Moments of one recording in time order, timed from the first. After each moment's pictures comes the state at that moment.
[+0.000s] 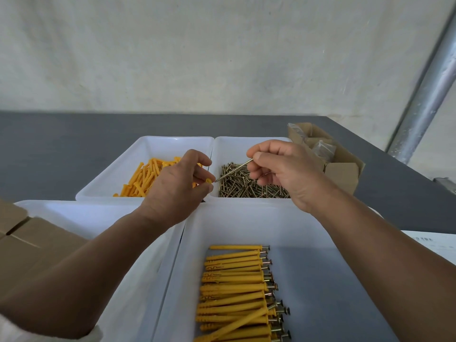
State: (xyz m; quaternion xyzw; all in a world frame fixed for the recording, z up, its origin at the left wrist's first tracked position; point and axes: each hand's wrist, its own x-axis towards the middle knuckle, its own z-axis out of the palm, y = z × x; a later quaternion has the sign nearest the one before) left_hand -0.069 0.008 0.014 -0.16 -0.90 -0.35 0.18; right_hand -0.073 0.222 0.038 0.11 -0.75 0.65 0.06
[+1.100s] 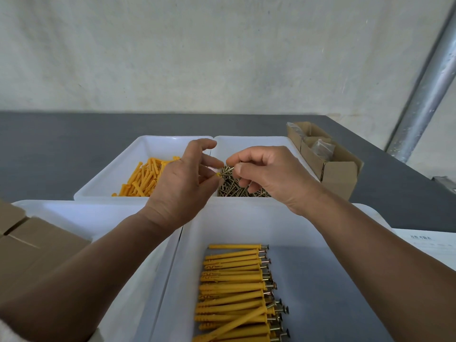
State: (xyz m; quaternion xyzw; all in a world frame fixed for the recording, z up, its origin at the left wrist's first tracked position) left_hand -0.059 0.023 0.020 -0.21 -0.87 -0.38 0.24; right_hand -0.064 0.209 0.038 0.18 -0.80 0.57 0.05
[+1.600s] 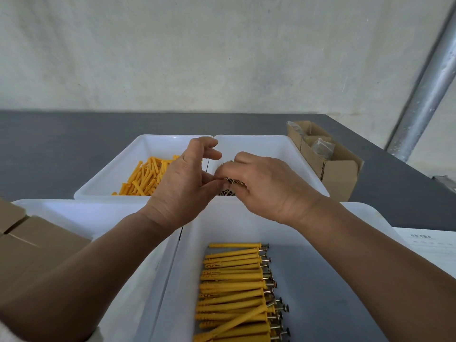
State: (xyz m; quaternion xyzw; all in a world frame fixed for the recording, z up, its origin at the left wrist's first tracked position) left_hand -0.059 0.025 0.020 -0.23 -0.86 -0.41 0.21; right_hand -0.050 0.197 0.039 0.31 -0.93 0.08 0.19
